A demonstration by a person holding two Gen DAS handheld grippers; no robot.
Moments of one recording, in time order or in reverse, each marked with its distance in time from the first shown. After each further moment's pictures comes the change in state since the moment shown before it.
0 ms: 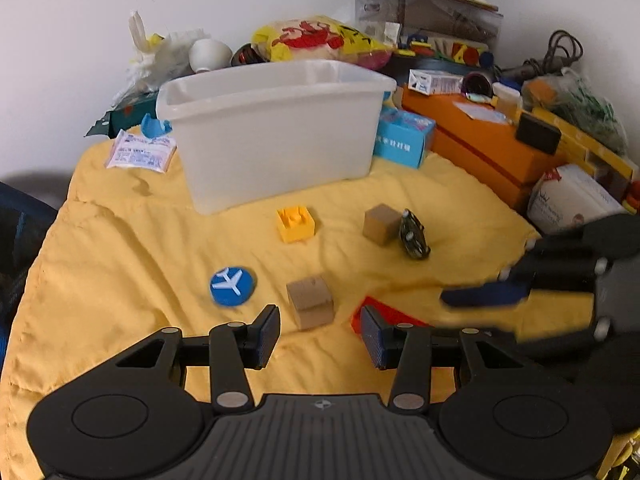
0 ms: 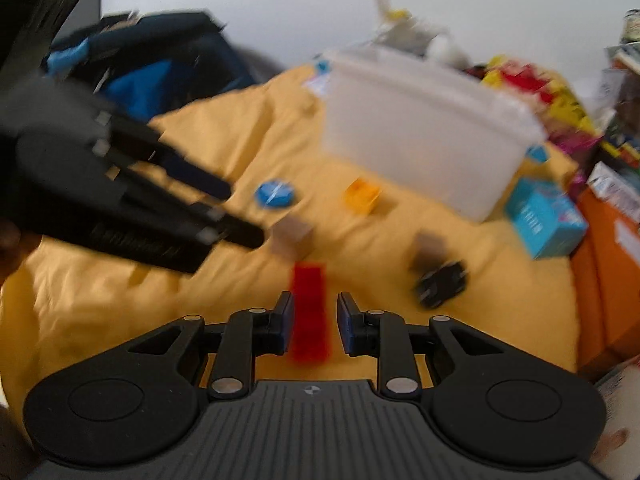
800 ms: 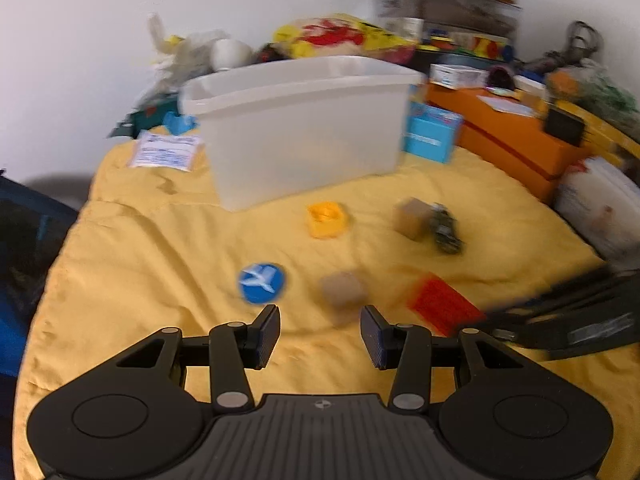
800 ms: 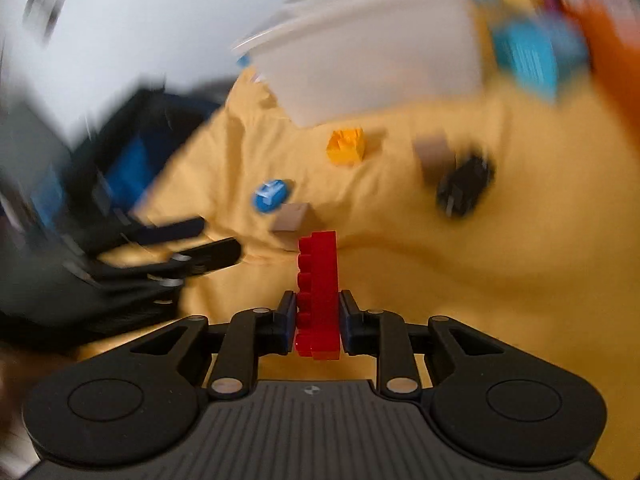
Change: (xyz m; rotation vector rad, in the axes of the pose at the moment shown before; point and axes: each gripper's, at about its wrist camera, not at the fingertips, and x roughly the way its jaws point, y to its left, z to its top) left arm 0.010 0.009 -0.001 0.002 -0.014 0.110; right arm 0.014 -0.075 -0.025 0.687 0.069 0.338
